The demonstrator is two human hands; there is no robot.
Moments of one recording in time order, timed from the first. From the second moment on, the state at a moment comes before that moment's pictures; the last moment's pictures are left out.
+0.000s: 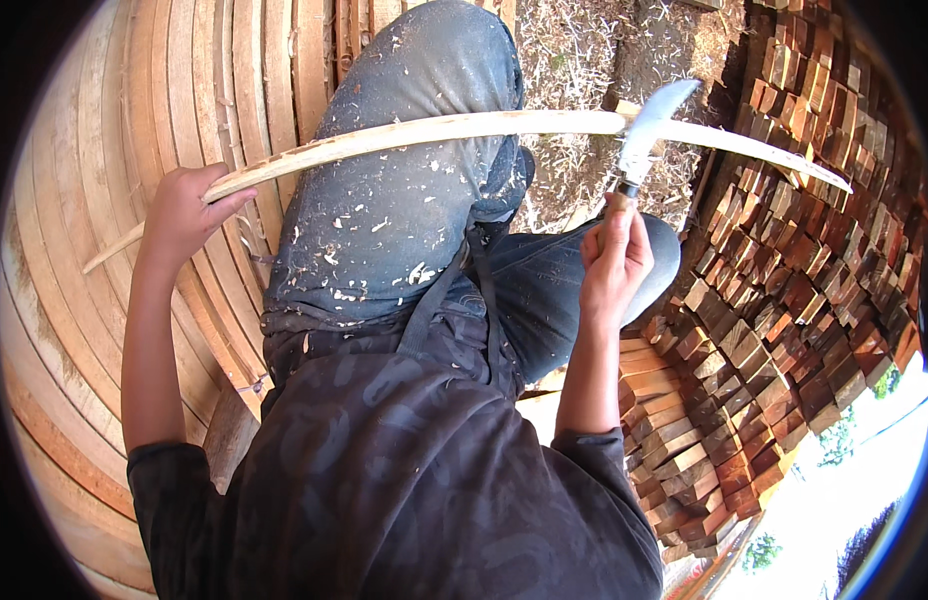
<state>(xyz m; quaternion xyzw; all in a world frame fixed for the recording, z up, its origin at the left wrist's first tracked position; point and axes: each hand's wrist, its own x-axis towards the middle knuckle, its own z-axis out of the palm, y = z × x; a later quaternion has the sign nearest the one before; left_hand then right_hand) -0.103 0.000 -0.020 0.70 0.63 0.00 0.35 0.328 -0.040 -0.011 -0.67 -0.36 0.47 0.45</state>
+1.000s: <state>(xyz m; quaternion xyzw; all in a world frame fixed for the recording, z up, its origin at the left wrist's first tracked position) -0.101 -0.007 -0.015 0.71 0.64 0.00 0.30 0.362 -0.058 -0.007 -0.62 -0.38 0.49 0.48</state>
